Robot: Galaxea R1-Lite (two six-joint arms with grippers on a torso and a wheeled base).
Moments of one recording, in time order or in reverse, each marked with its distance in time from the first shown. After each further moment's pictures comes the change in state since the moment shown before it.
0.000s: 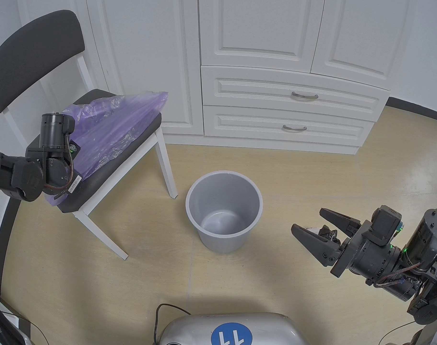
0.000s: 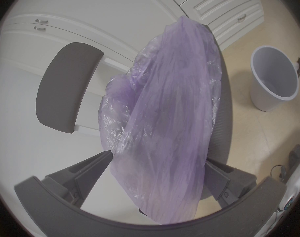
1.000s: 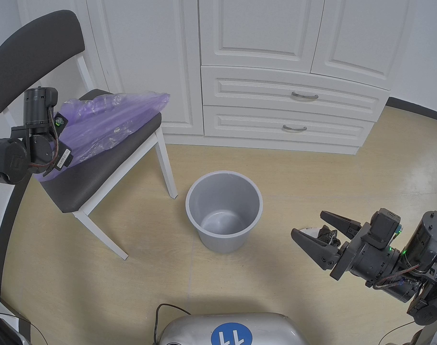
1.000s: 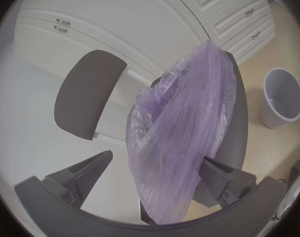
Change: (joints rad) left arm 0.028 -0.074 -0.095 0.005 -0.014 0.029; right arm -0.003 0.006 0.013 0.000 -0.002 -0.027
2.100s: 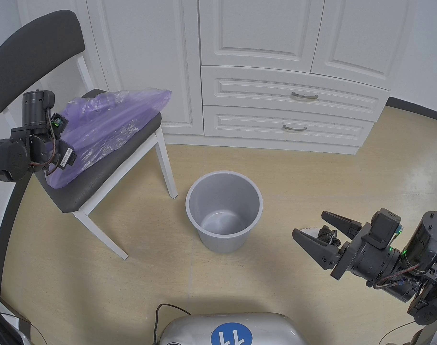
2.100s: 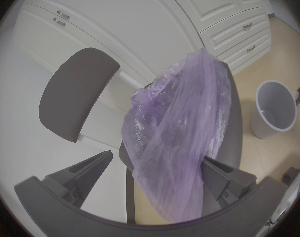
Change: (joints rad) left arm 0.054 0.039 -0.021 -0.014 -0.178 -0.057; right arm -0.009 0.001 0.006 0.000 0.001 -0.003
